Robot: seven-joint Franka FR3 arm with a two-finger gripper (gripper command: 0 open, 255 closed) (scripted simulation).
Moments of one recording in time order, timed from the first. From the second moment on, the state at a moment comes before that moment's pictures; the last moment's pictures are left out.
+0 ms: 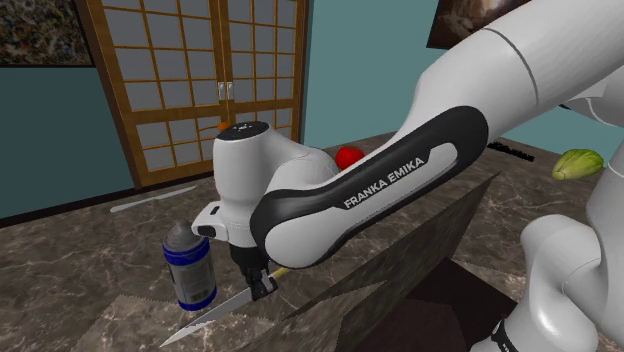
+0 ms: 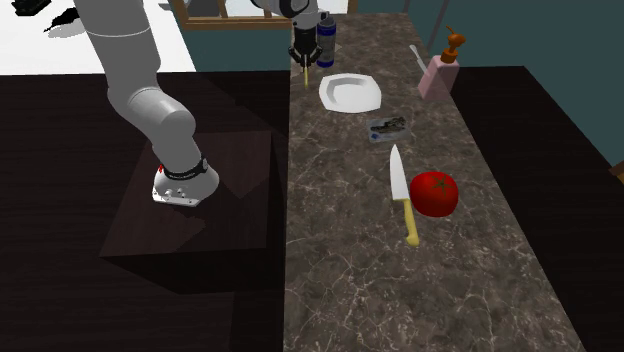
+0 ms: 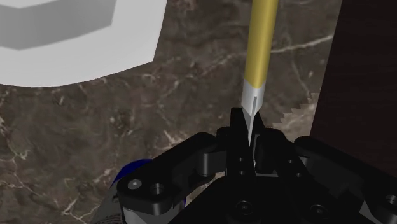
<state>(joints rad) 0.88 0.18 -0.10 -2.08 0.01 2.25 -0.76</state>
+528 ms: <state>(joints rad) 0.88 0.19 -0.10 -2.08 0.01 2.25 -0.76</state>
